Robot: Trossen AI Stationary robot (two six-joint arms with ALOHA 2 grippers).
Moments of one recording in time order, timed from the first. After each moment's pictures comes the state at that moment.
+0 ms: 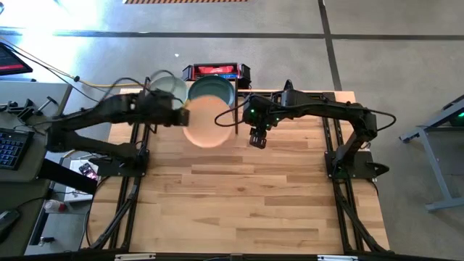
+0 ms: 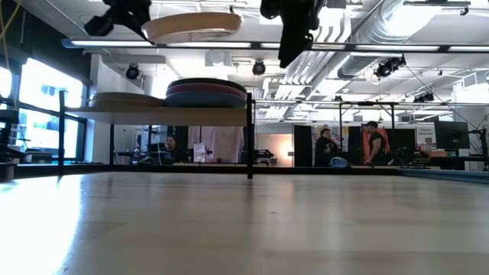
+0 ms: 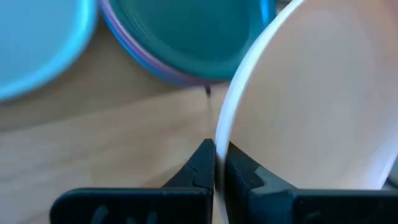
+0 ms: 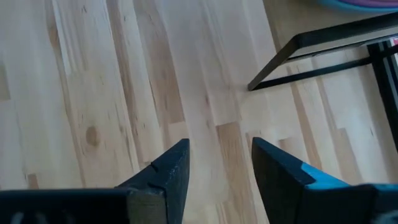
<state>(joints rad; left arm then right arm) 0.24 1.05 1.21 -1.00 -0.20 -1.04 -0.17 1.73 1.75 -1.15 0.00 0.04</state>
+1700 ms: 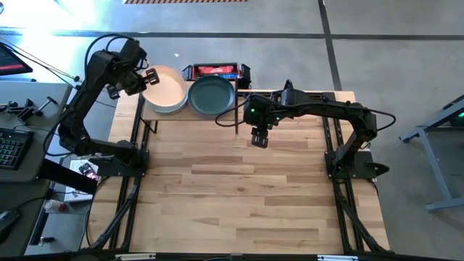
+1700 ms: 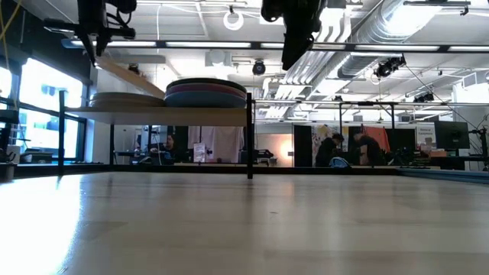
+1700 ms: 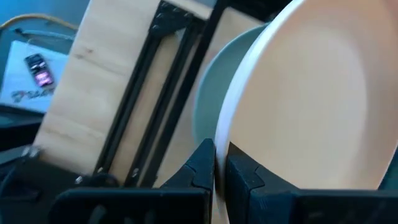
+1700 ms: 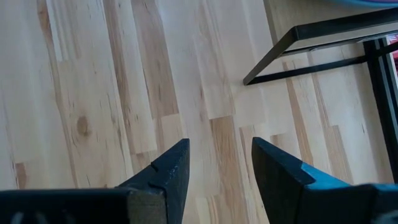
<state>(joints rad) 1.10 1.27 1.53 -1.54 -0.18 -0.84 -0.18 1.73 1.75 -1.17 0.00 0.00</state>
